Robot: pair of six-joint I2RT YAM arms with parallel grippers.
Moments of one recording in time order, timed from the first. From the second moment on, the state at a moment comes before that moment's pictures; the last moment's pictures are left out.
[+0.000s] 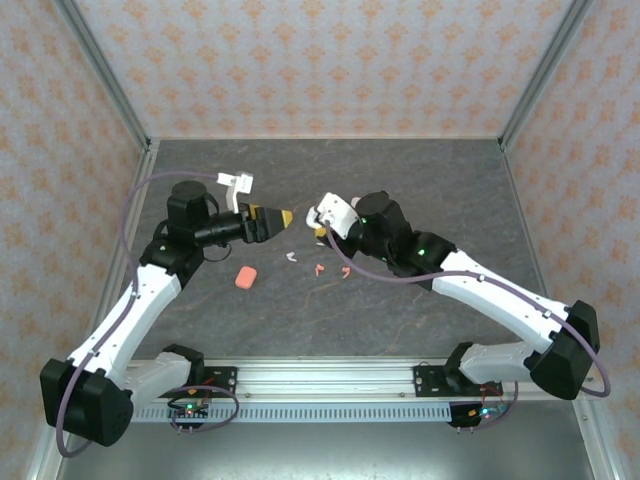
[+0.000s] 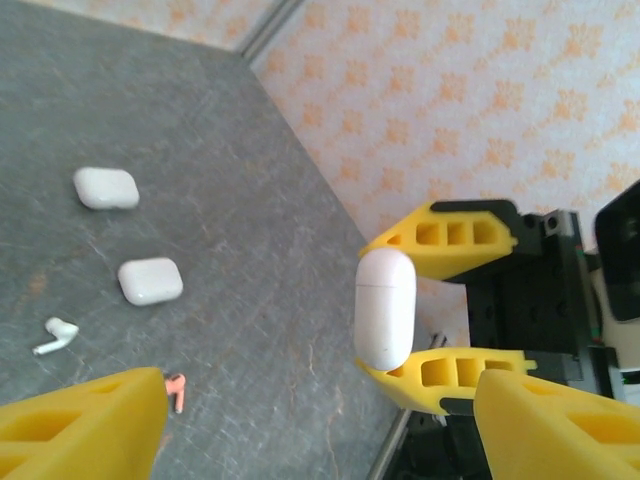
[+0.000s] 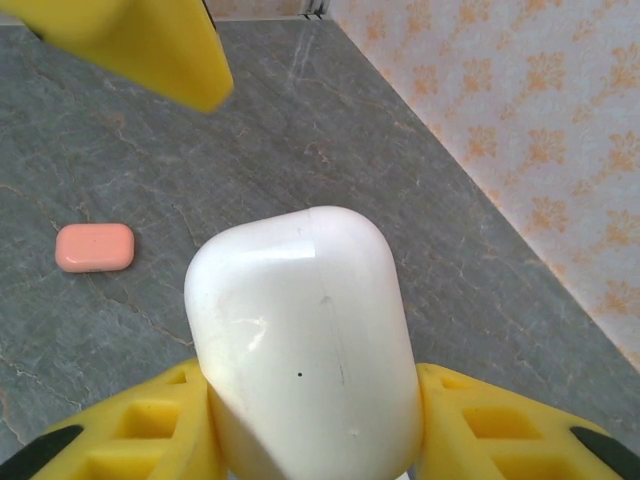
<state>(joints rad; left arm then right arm) -0.24 1.07 0.88 -0.17 0.79 -0.54 0.86 1.24 1.10 -0.33 0.05 -0.37</state>
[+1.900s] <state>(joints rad) -0.40 1.20 0.95 -0.18 0.73 -0.43 0.77 1.17 1.08 -0.36 -0.12 -0.19</state>
